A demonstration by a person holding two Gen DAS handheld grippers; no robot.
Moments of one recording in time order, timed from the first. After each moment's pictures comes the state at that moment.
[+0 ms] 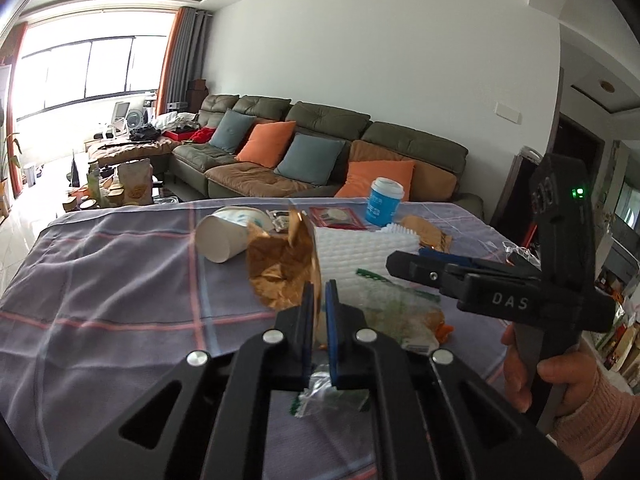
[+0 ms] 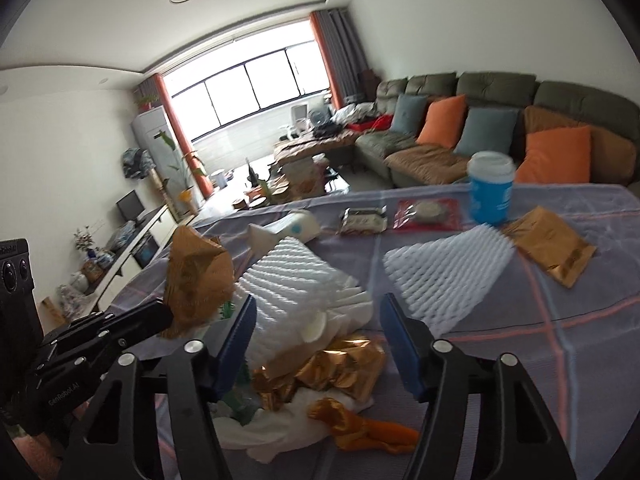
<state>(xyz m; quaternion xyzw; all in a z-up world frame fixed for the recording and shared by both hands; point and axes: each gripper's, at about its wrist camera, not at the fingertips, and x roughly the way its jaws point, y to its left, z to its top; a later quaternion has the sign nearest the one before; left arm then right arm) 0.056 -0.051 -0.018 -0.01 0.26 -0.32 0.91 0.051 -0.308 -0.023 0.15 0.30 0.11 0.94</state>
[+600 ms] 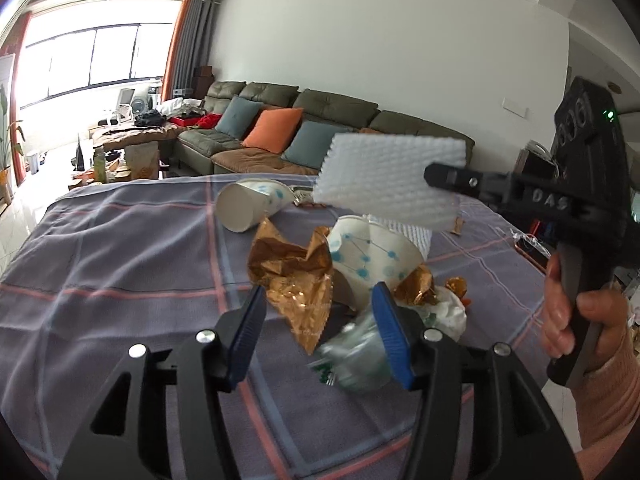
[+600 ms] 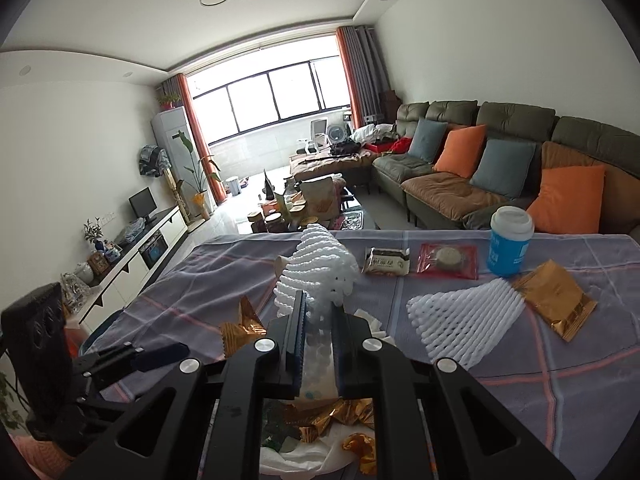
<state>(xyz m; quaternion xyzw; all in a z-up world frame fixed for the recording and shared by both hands) 0.057 -0.034 -0.038 0.00 0.29 -0.32 0.90 0.044 -0.291 0.018 0.10 0.25 0.11 0.96</state>
